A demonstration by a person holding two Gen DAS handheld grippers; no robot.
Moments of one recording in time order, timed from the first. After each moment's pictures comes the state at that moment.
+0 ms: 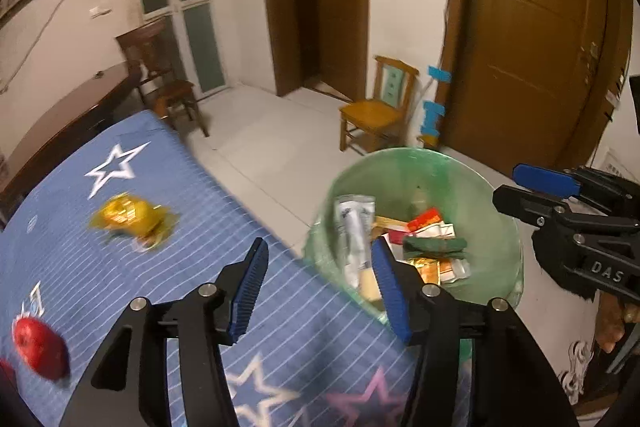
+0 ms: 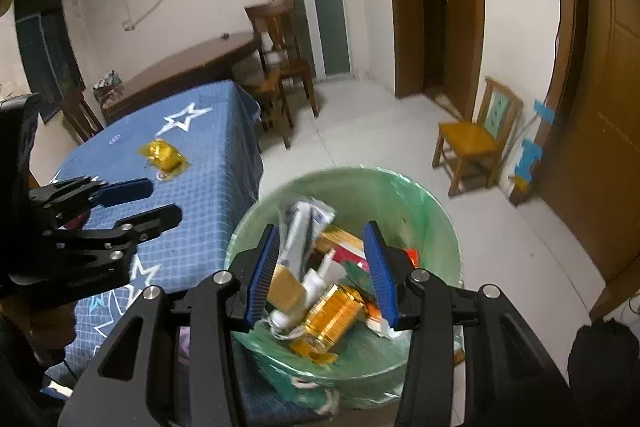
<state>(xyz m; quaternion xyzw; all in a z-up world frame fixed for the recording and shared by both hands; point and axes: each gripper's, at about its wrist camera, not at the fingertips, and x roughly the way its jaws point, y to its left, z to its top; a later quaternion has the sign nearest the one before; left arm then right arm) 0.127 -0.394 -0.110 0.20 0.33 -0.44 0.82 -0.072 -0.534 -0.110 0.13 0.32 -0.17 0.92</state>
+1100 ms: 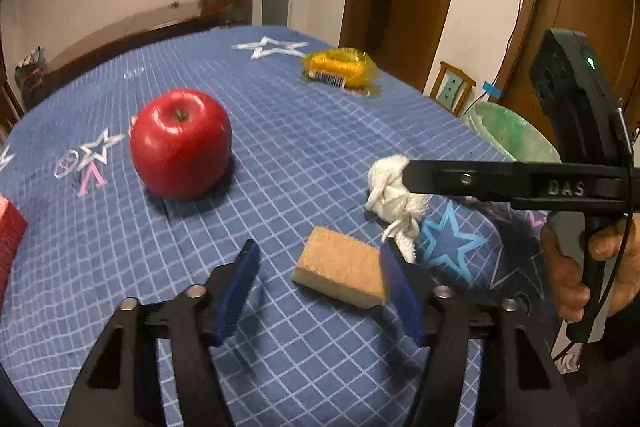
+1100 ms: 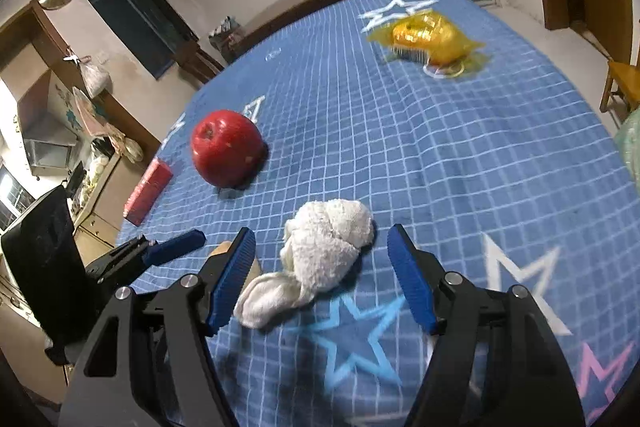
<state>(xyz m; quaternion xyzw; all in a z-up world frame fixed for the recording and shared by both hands) 0.195 -0.084 -0.167 0.10 0.39 -0.38 0.83 0.085 -0.322 -0.171 0.24 0.40 0.10 0.88</state>
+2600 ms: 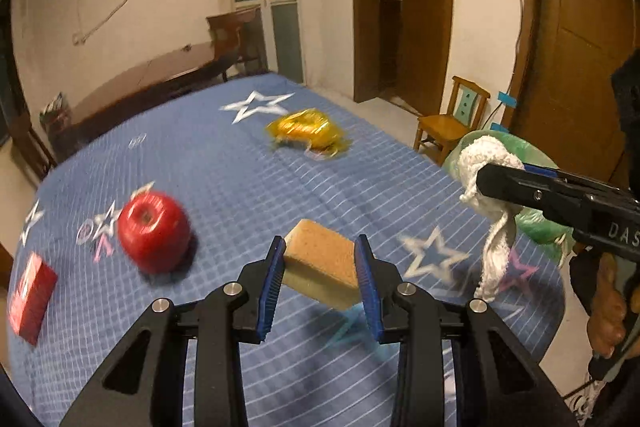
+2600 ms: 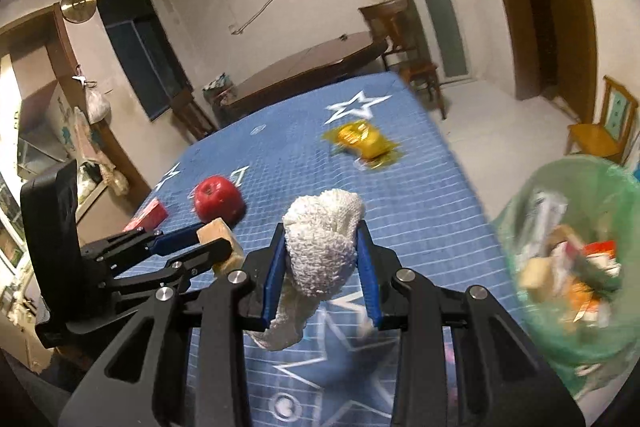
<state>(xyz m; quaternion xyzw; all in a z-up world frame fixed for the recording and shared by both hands) 0.142 -0.182 -0.105 0.16 0.32 -0.34 0.87 -0.002 -0.382 -0.105 0.18 0.28 0.03 0.94</state>
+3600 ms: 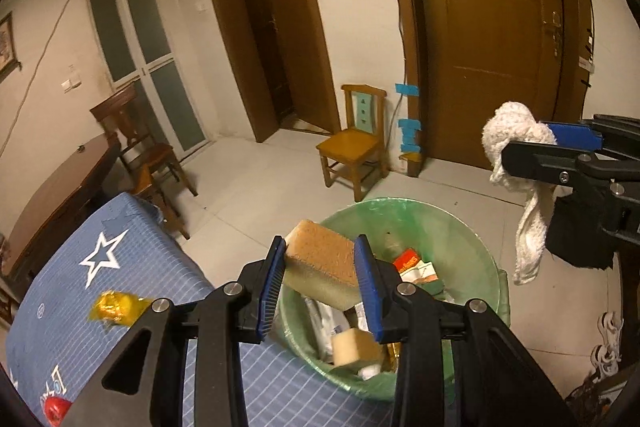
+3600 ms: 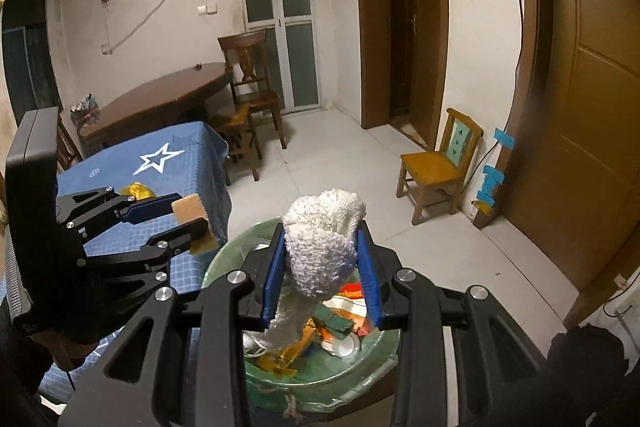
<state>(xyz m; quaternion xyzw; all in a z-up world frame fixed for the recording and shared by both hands) 0.078 -0.472 -0.075 0.26 0.23 -0.49 0.80 -0.090 -0.564 -0.069 0.11 0.29 -0.23 0.92</state>
